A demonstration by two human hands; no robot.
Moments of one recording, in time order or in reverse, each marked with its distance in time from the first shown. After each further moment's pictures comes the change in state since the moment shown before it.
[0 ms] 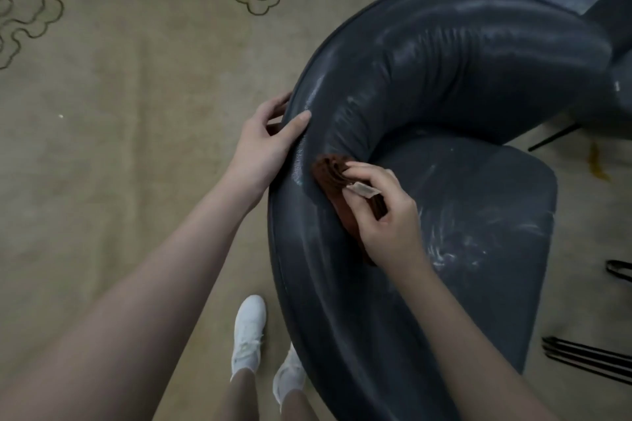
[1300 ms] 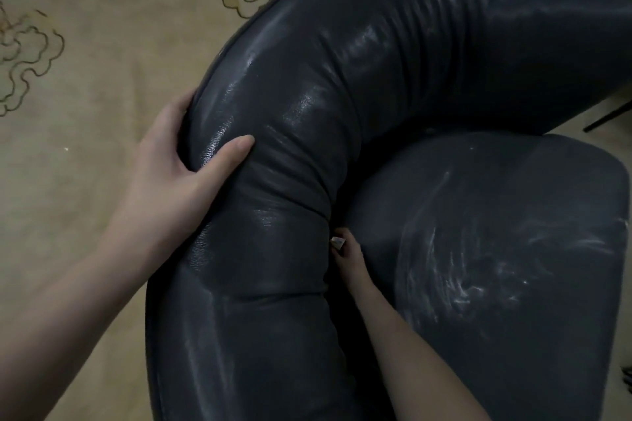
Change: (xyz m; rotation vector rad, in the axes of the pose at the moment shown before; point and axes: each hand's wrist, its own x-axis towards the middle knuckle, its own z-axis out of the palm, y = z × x) left_hand 0.016 0.010 0.030 0.461 0.134 0.198; right_hand -0.031 0.253 0.064 0.222 -0.109 0.849
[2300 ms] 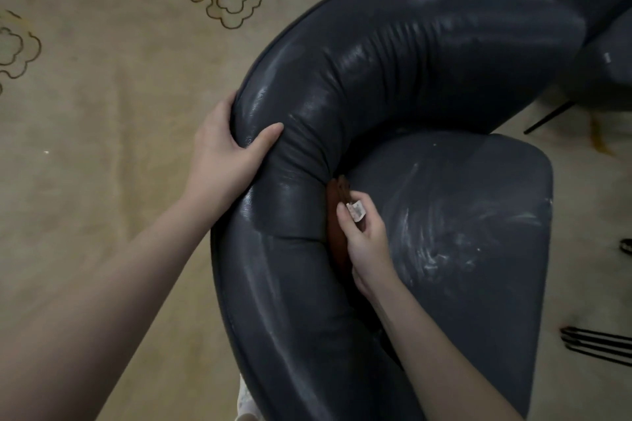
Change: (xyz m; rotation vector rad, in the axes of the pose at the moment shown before) left_hand 0.002 -0.003 -0.005 -0.023 -0.043 0.017; right_hand -0.132 -0.133 -0.022 0.391 0.111 -0.255
